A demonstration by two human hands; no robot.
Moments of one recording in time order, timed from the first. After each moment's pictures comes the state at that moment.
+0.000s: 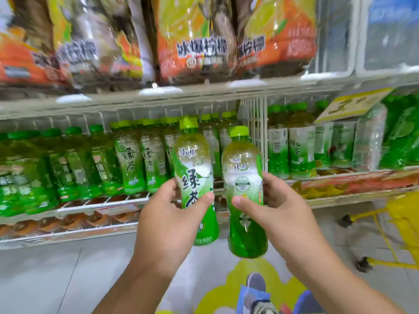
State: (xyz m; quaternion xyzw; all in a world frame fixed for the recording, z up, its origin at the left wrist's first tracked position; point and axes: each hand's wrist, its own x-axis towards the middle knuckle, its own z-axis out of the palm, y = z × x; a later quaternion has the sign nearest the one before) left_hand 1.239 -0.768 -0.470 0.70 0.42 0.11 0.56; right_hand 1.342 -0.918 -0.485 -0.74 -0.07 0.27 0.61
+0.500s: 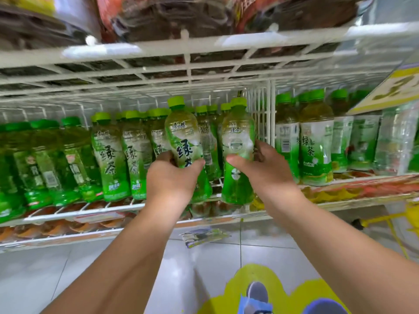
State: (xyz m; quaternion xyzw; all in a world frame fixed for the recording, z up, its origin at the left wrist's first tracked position) left_hand 1.342 -0.713 -0.557 0.72 0.51 0.11 0.45; right_hand 1.447 -0.858 -0.565 -0.77 -0.10 0.27 0.57
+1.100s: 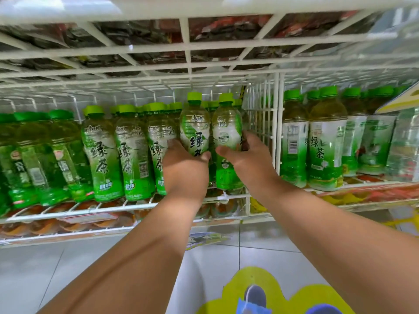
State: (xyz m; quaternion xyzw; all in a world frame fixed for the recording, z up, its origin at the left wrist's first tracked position) left_hand 1.393 -0.706 -0.606 0.78 0.51 0.11 0.34; right_hand 1.476 -0.809 -0.614 -0.77 -0.08 0.24 0.58
